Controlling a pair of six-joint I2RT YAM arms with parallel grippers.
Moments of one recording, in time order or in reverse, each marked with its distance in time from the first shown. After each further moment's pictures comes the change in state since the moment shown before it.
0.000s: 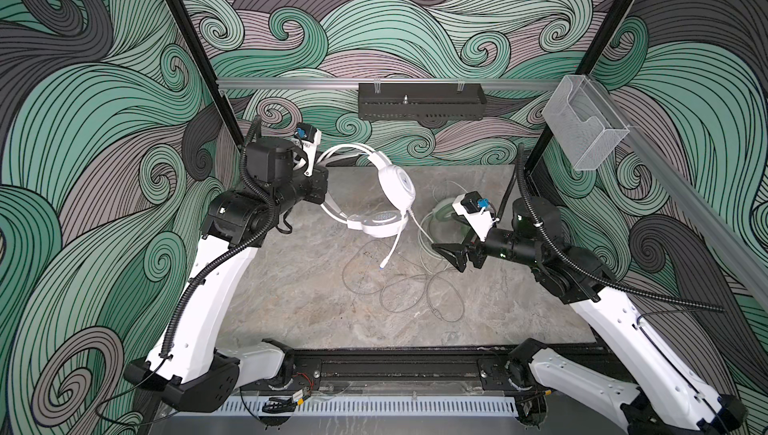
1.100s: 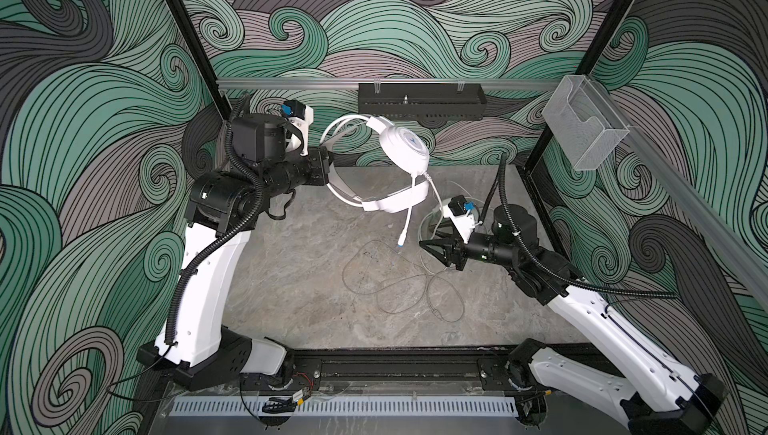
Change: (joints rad) left arm -0.008 0.133 0.333 -0.183 0.132 -0.288; right arm 0.025 0.013 -0.198 0.306 -0.102 0.188
